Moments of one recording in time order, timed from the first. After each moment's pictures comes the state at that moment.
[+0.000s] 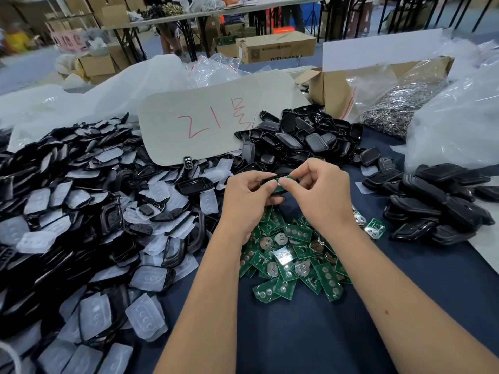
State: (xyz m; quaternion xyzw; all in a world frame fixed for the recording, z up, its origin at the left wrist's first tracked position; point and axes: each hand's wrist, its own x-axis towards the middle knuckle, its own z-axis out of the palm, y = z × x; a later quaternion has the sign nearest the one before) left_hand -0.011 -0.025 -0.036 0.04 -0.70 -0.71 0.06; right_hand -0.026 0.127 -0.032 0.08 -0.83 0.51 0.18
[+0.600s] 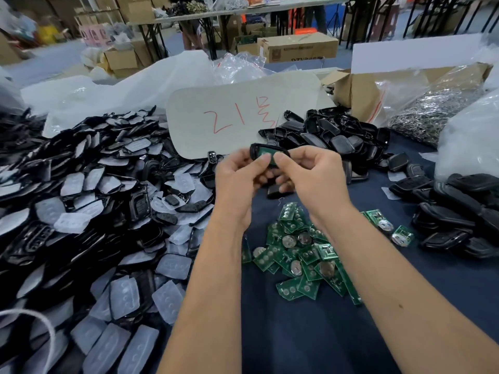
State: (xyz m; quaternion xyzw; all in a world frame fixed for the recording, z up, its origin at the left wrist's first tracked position) left_hand -0.001 -0.059 -0.004 0.06 -0.58 -0.80 0.15; right_hand -0.021 0.069 0.000 0.08 -0.67 0.74 0.04
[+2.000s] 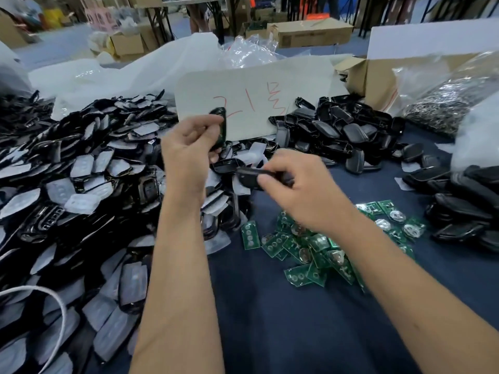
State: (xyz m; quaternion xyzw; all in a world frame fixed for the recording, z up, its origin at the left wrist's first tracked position) left_hand 0.013 -0.137 0.013 0.06 -0.65 -0.69 0.31; right_hand 0.013 0.061 0.010 0.35 -0.83 0.43 0.06
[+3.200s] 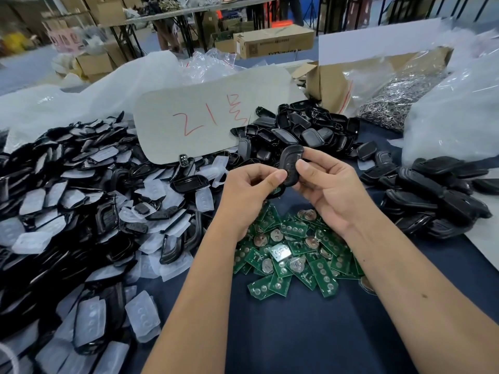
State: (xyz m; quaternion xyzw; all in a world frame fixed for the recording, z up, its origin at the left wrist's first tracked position) left_hand -0.009 -0.024 -0.029 -0.04 -0.74 -0.66 0.08; right_hand -0.024 0.146 -0.021 0.04 -0.47 0.88 -0.08
